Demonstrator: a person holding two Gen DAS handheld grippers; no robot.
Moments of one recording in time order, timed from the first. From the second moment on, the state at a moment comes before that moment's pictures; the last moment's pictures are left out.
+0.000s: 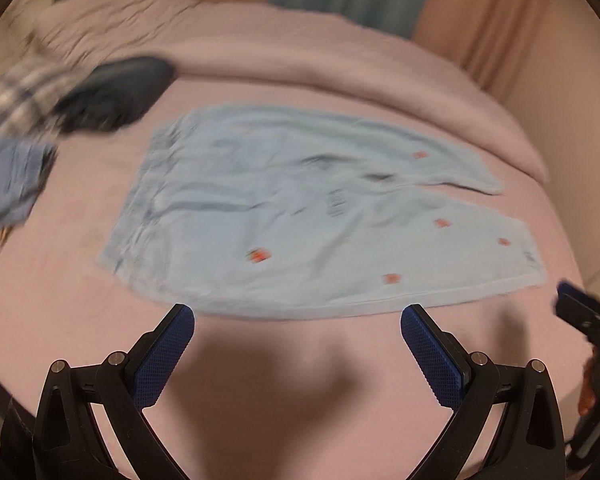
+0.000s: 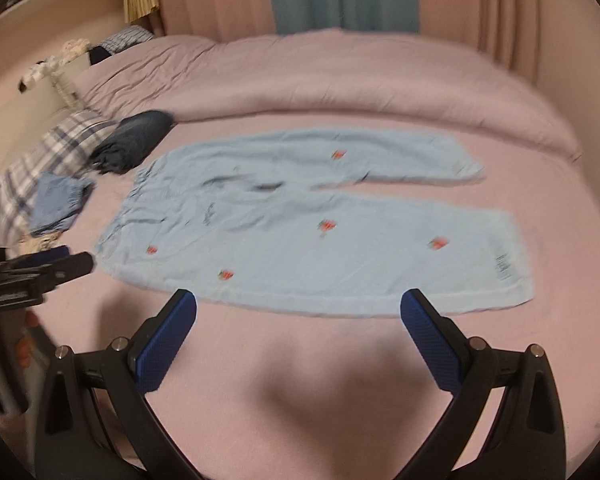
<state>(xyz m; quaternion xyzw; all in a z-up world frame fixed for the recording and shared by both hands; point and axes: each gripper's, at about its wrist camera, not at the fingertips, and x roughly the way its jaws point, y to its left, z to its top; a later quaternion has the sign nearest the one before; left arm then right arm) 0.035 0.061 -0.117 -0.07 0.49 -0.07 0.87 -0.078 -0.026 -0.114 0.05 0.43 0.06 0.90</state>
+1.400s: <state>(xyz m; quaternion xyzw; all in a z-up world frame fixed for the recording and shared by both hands) 0.031 0.141 -0.154 -0.08 0.49 -0.01 0.87 -0.060 -0.145 -0.206 0.26 0.51 -0.08 0.82</state>
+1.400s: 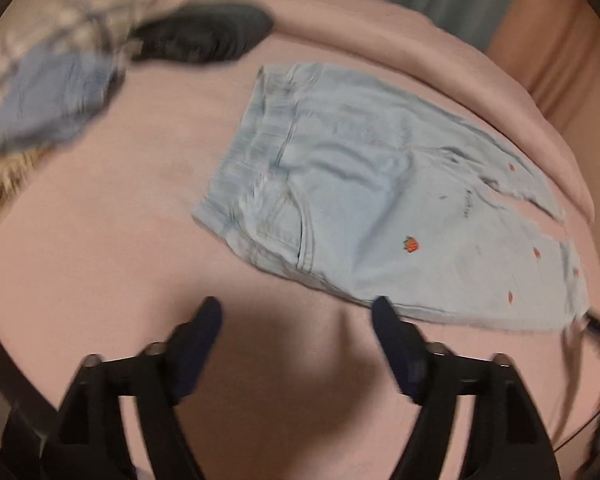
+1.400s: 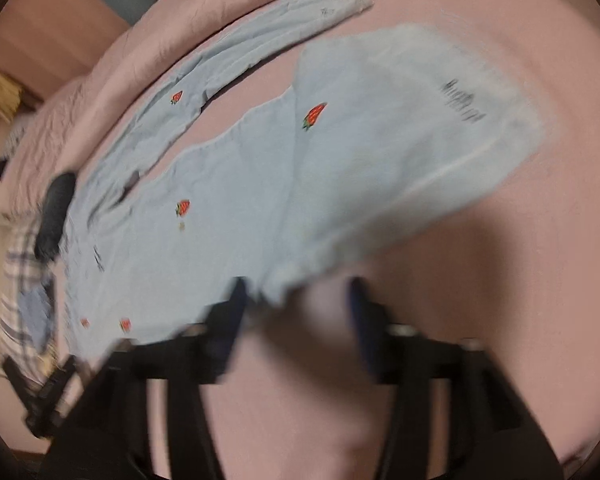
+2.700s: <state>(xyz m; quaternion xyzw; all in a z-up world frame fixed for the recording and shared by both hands) 0.348 0.149 -0.173 0.10 0.52 -0.15 0.84 0.284 0.012 -0.189 -0.14 0.47 0.18 0.85</state>
